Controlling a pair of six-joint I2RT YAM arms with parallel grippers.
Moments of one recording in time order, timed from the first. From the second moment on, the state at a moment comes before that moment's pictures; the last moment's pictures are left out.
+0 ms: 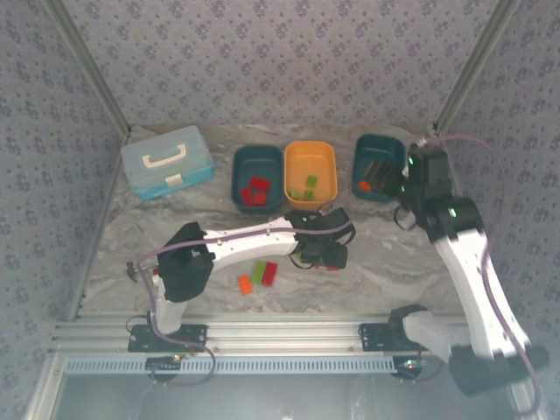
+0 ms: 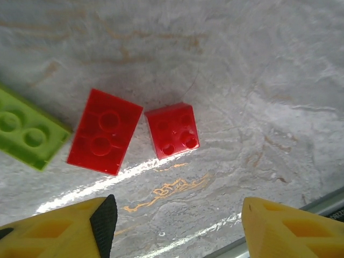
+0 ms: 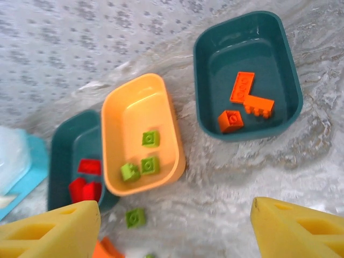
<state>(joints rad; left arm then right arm) -1.18 1.99 1.62 -0.80 0.02 -0.92 0.25 0.98 1.26 -0.90 0.07 0.60</state>
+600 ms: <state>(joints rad) -1.21 2.20 1.75 -0.85 0.03 -1.02 0.27 0.82 1.25 -1.08 -0.01 0.61</state>
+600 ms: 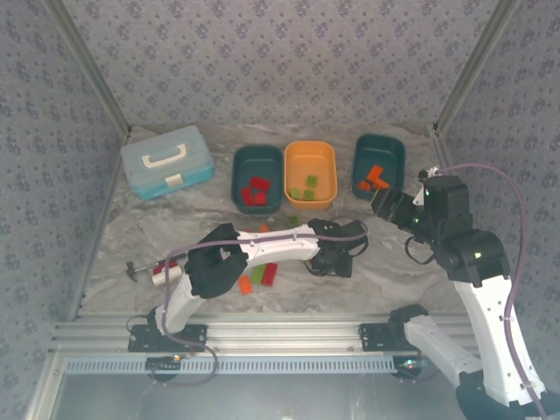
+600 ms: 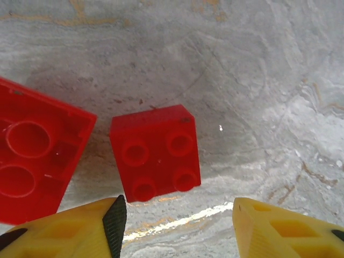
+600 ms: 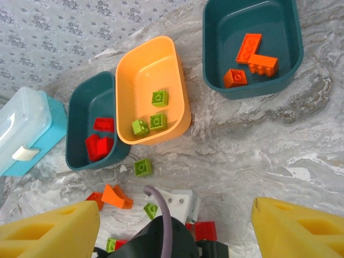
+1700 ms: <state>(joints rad) -1.16 2.04 1.76 -0.89 -0.16 -0.95 0.27 0.79 1.31 -0.99 -0.22 0.59</state>
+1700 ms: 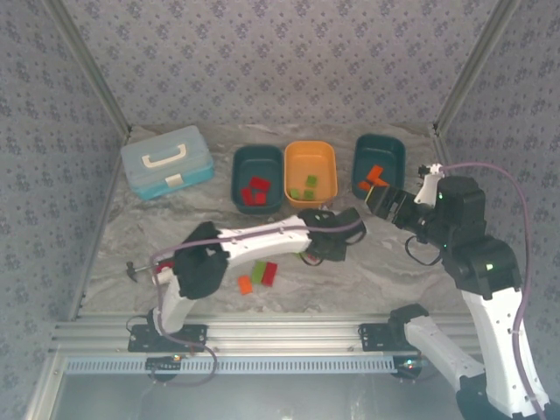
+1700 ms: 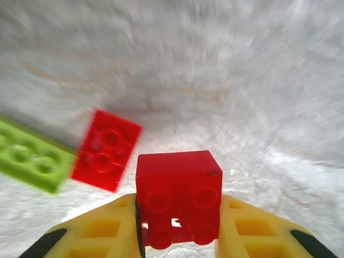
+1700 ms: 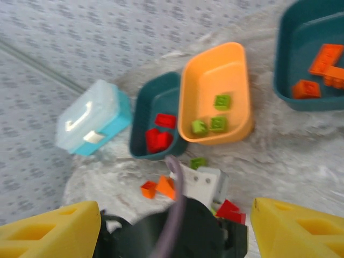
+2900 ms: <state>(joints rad) -0.44 2.55 2.45 -1.01 -0.13 -0.53 0.69 1.08 1.11 -0.68 -0.17 0.59</state>
